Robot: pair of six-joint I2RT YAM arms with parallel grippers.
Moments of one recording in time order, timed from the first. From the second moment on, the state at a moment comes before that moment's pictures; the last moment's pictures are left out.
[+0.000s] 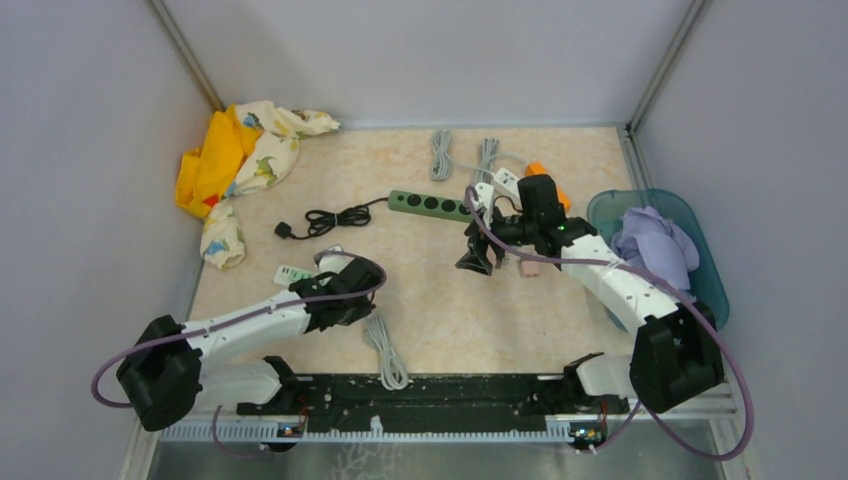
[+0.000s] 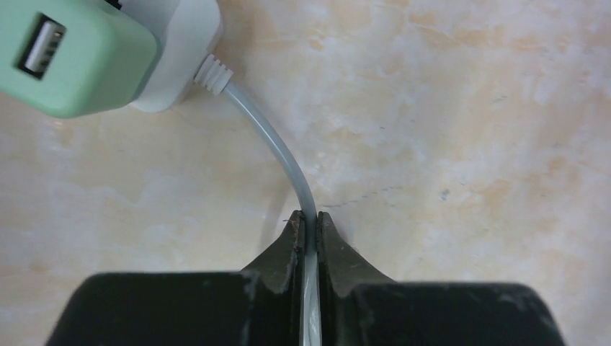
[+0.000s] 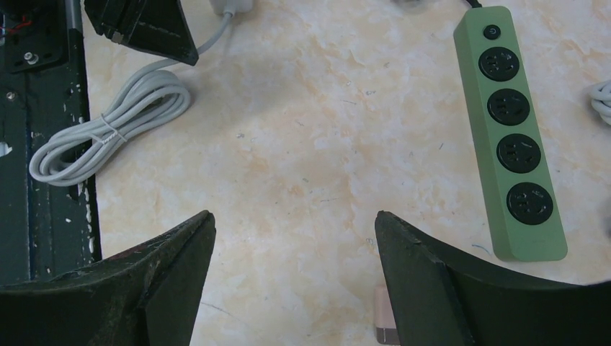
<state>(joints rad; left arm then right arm) -0.85 1.20 0.60 -0.55 -0.45 -1.19 0.40 1.29 0.92 -0.32 -0.82 -0.49</state>
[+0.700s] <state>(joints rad) -0.97 1.50 0.70 0.00 -0.17 -1.46 0.29 1.28 0.92 -0.25 -0.57 -0.40</state>
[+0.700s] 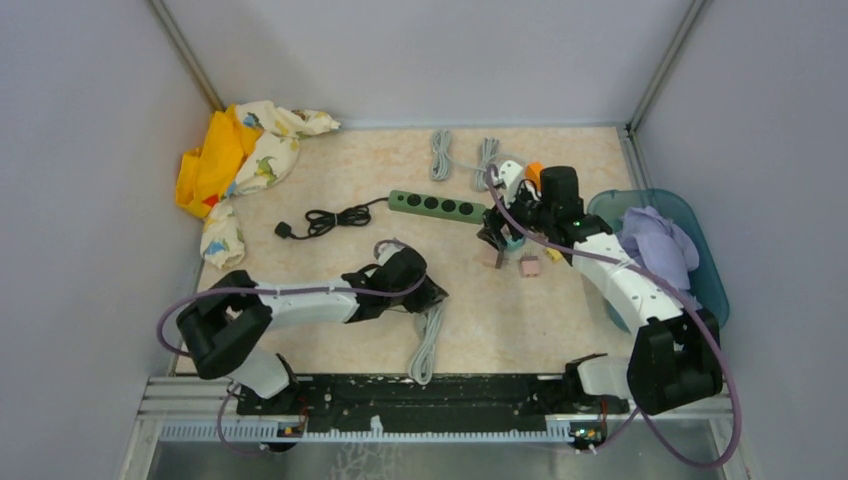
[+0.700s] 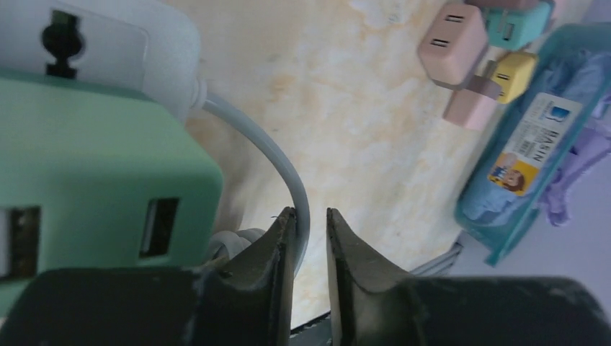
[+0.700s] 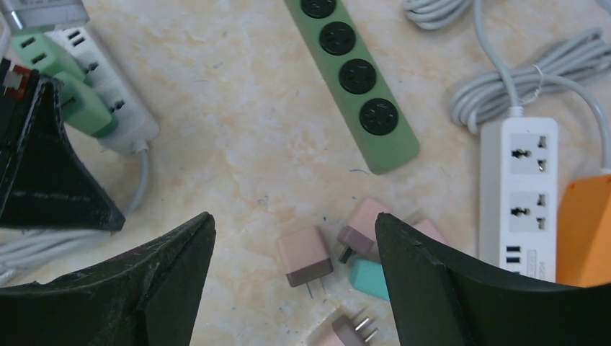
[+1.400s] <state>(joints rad) -1.03 1.55 0.85 0.17 -0.02 -1.11 0.25 1.27 0.92 -0.22 -0.53 -0.35</state>
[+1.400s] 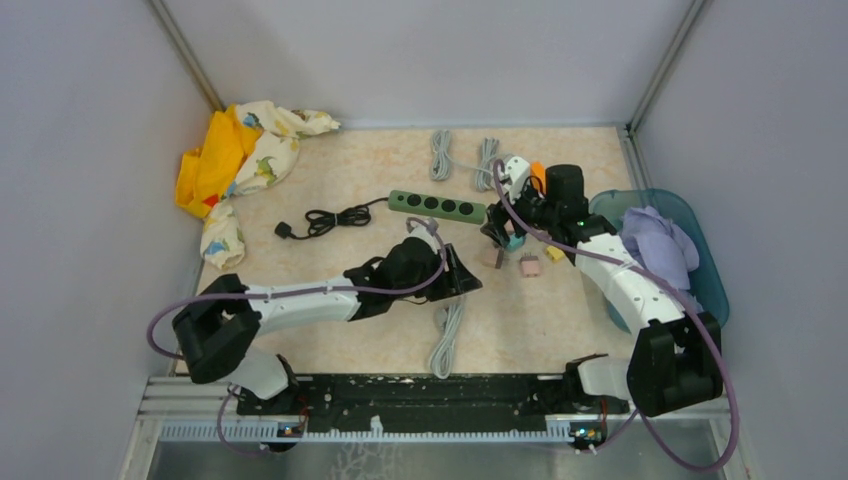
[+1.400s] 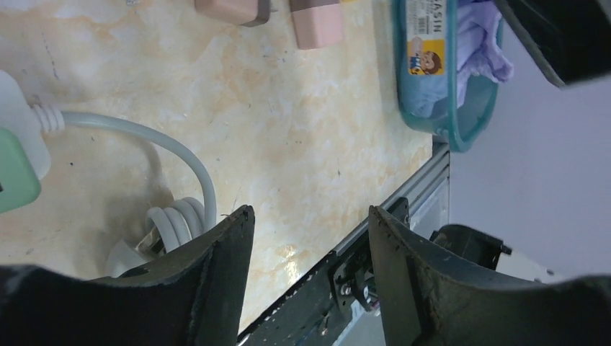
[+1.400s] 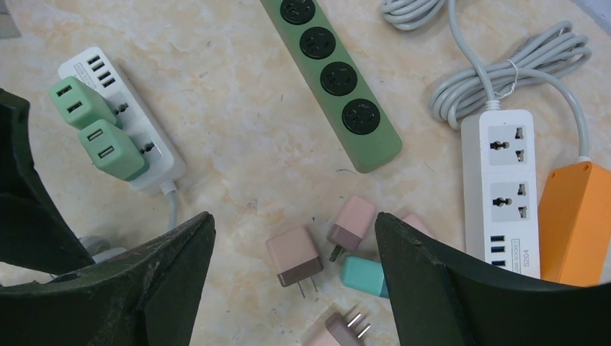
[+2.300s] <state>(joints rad) -1.02 0.99 0.40 0.51 -0.05 -0.65 0.25 1.27 0.92 -0.22 -0.64 -0.36</state>
